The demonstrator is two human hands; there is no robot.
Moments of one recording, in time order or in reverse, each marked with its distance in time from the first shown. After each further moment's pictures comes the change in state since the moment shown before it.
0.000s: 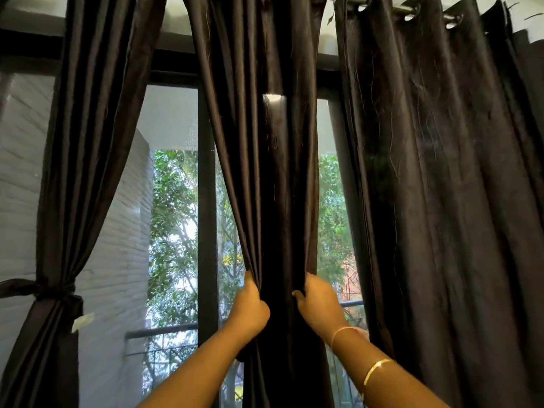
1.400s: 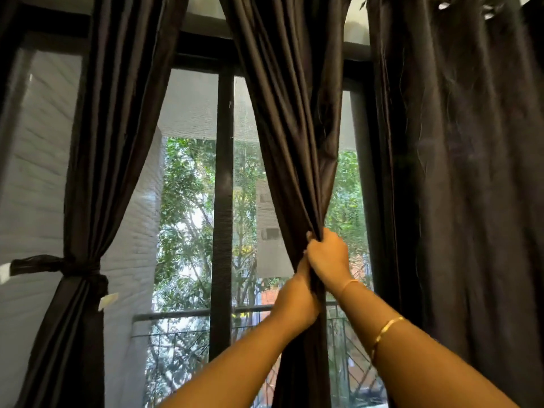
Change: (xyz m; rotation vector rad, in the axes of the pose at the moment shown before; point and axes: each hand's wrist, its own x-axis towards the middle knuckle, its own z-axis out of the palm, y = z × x) left_hand -0.005 0.025 0.024 0.056 -0.016 0.332; right_hand 0.042 -0.061 -0.020 0.318 0.207 0.223
